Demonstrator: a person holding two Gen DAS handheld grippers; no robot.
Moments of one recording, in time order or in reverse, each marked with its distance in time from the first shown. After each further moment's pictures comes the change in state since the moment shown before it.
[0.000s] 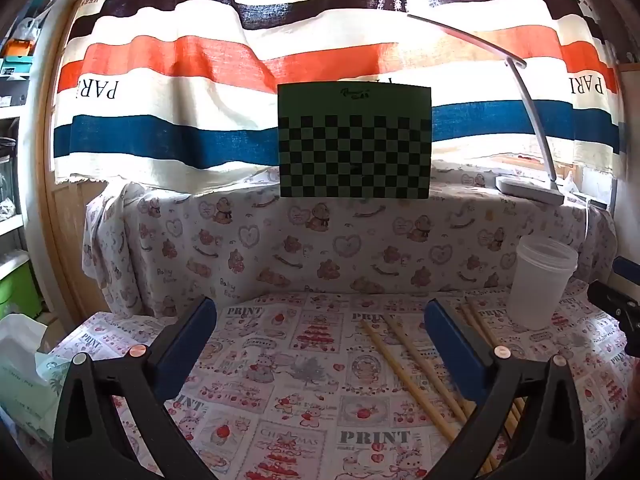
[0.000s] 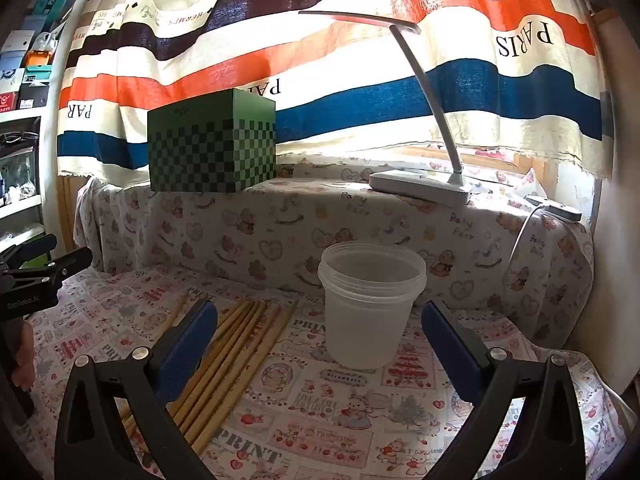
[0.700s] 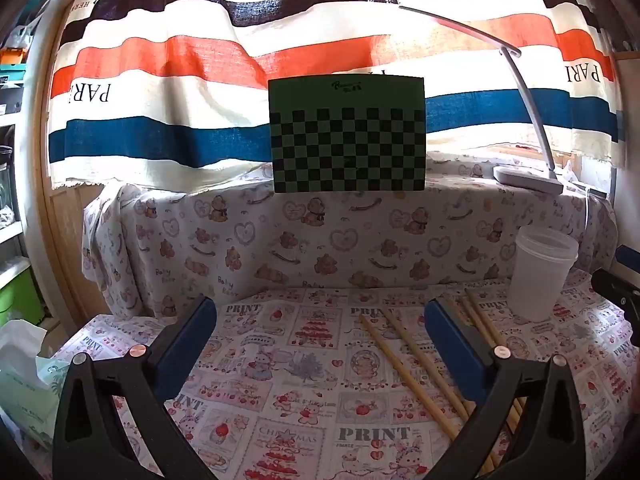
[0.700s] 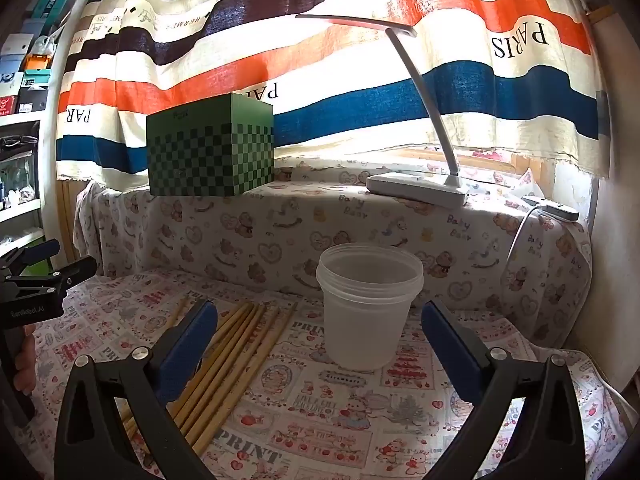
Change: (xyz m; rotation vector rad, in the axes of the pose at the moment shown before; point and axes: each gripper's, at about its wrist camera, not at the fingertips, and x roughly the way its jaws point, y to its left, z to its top) left arm 0.002 -0.007 -0.001 0.058 0.016 0.012; right arm -0.002 -0.001 0.001 0.009 -0.016 -0.004
